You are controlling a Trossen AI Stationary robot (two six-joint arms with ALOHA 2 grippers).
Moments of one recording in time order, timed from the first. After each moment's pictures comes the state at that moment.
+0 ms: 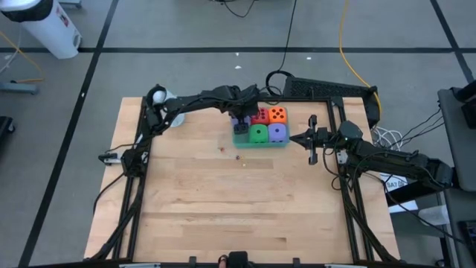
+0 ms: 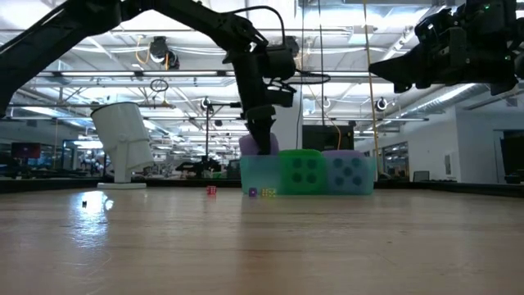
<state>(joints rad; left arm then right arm) 0.42 2.21 1.98 -1.01 -0.09 0.36 -0.49 0.61 0.14 0.54 -0.45 -0.09</state>
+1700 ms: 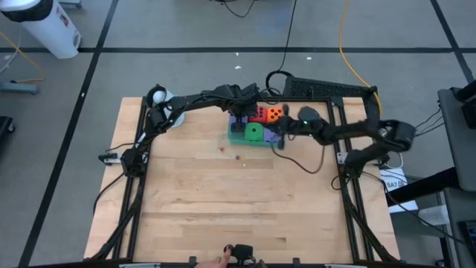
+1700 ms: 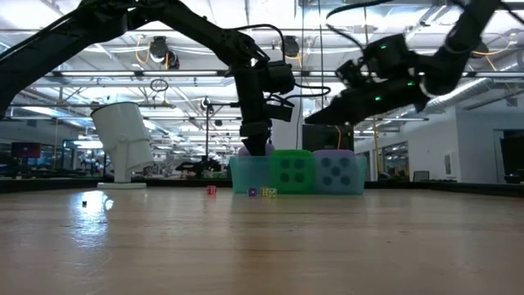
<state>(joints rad) 0.45 2.27 1.98 -0.93 -0.11 0.57 -0.52 1.44 0.46 0.78 -0.32 -0.28</state>
